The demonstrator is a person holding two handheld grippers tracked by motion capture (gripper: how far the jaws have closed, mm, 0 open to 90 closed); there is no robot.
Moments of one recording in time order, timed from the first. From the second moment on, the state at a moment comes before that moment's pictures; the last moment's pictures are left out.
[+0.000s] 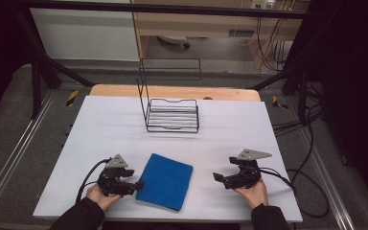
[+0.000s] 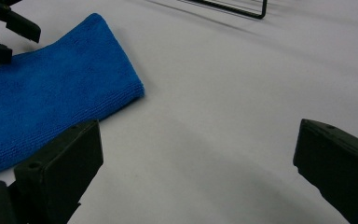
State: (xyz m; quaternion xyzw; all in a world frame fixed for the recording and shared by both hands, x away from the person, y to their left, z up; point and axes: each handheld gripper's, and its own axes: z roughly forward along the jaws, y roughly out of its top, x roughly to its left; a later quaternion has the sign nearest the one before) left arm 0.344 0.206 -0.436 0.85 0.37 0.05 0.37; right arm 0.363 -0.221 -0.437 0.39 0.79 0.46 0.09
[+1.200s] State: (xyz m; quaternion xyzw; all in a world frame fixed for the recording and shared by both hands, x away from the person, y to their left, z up) left arm 0.331 0.193 -0.442 0.84 0.41 0.02 0.35; right arm 0.390 -0.124 -0.449 0.41 0.80 0.43 0.05
